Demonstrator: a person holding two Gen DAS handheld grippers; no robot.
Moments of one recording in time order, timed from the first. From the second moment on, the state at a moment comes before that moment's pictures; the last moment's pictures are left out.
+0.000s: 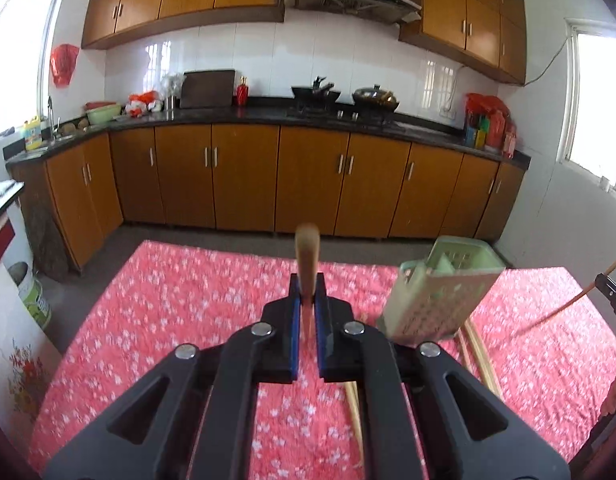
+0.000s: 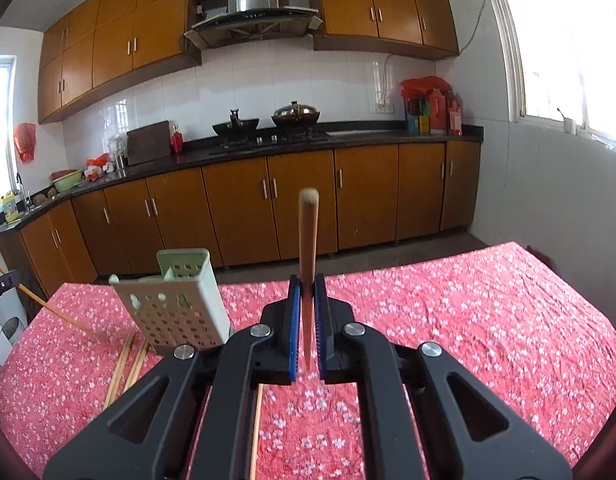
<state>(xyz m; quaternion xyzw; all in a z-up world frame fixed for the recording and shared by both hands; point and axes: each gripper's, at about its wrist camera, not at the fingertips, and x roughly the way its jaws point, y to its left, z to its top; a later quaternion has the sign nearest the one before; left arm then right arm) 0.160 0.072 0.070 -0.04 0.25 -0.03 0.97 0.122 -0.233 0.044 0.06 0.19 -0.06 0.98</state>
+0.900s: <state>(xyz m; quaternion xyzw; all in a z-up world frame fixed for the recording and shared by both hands) 0.223 -0.024 0.134 -0.07 0.19 -0.13 0.97 0.193 -0.177 0.102 0.08 0.12 0.04 0.99</state>
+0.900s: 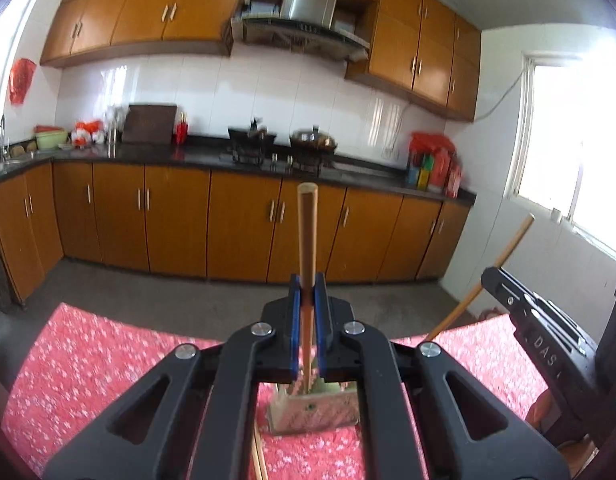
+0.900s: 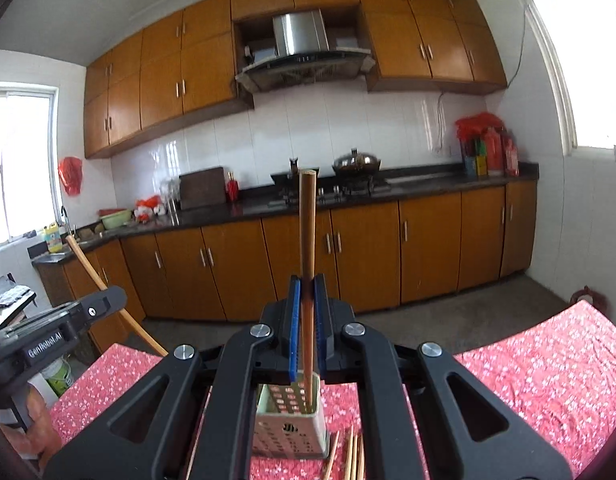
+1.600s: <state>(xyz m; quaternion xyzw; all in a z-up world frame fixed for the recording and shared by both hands) 0.145 0.051 0.095 -0.08 0.21 -0.04 0.97 0.126 -0.233 0.020 0.11 0.25 -0.02 0.96</state>
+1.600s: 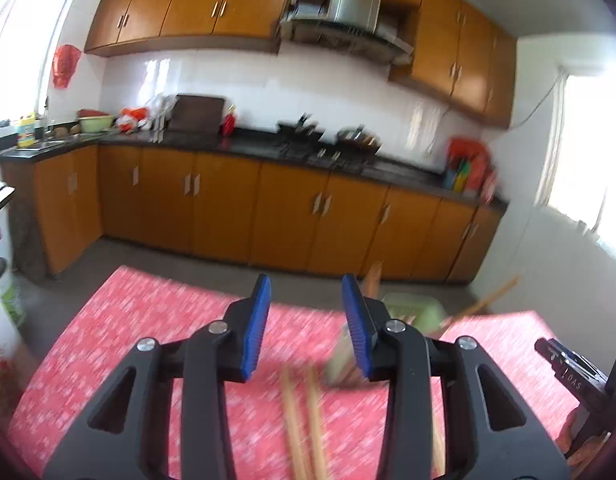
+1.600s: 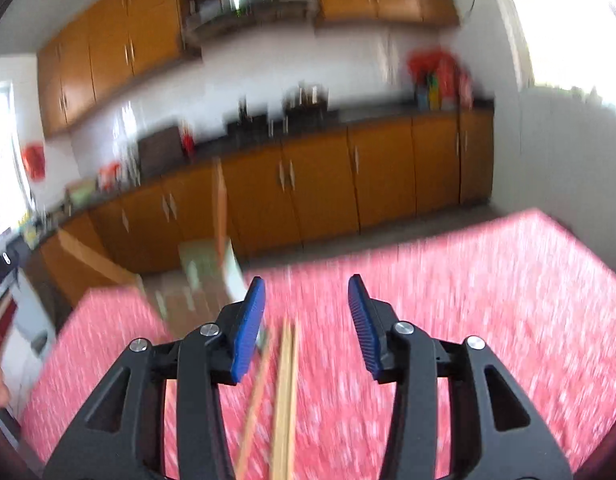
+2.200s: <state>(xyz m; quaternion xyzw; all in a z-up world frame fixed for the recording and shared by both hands) 0.140 0.049 -0.068 -0.07 0.41 -0.05 0.91 0.149 -0.193 -0.113 0.11 0.43 0.05 0.89</state>
